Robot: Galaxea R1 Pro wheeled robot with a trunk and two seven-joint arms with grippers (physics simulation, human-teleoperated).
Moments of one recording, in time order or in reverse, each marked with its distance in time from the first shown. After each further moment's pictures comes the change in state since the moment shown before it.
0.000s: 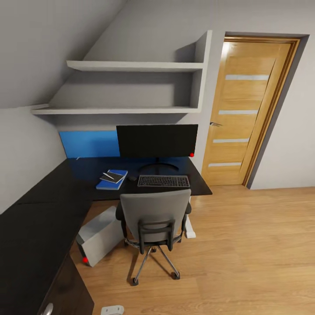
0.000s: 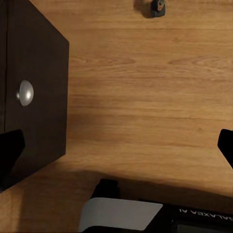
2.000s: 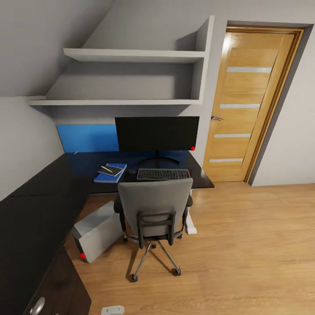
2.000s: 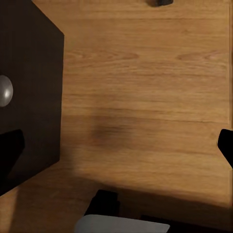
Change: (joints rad) left arm 0.000 -0.009 -0.001 0.000 0.000 0.002 0.030; right arm 0.000 0.000 0.000 0.000 0.000 0.000 0.000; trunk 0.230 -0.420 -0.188
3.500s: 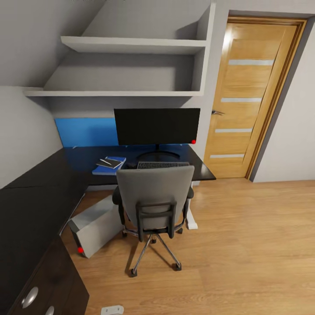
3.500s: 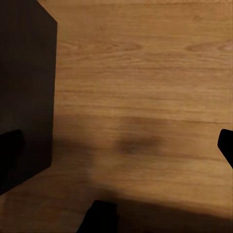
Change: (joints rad) left arm 0.000 0.000 0.000 0.000 0.000 0.000 0.013; right arm 0.000 0.000 0.000 0.000 0.000 0.000 0.000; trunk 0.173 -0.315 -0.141
